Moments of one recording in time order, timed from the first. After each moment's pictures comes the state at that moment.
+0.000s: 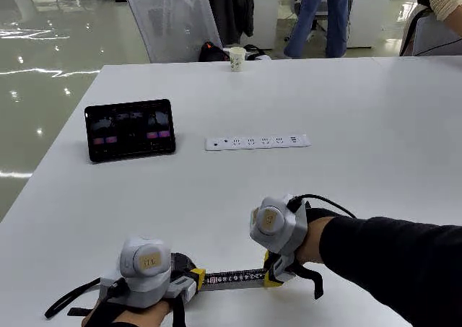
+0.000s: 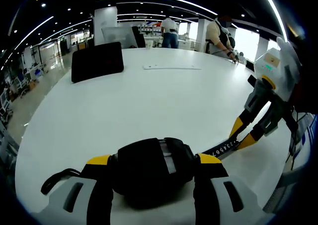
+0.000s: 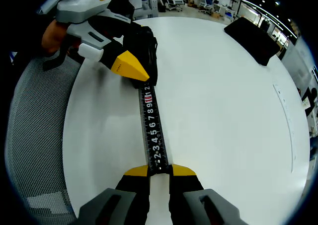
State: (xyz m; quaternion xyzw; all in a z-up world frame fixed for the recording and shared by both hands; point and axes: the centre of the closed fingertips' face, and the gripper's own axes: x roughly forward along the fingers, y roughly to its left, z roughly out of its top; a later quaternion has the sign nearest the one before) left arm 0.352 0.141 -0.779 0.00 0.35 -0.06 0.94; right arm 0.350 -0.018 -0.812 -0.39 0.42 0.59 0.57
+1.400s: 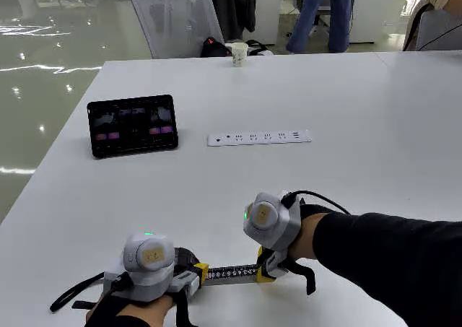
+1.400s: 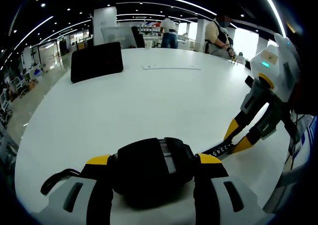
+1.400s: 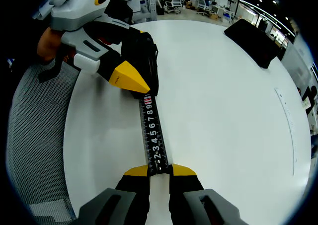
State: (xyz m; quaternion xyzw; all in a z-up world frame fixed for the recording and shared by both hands) left arm 0.352 0.141 -0.780 0.00 0.35 -0.06 0.93; right arm 0.347 0.000 -0.813 -0.38 0.42 0.60 0.57
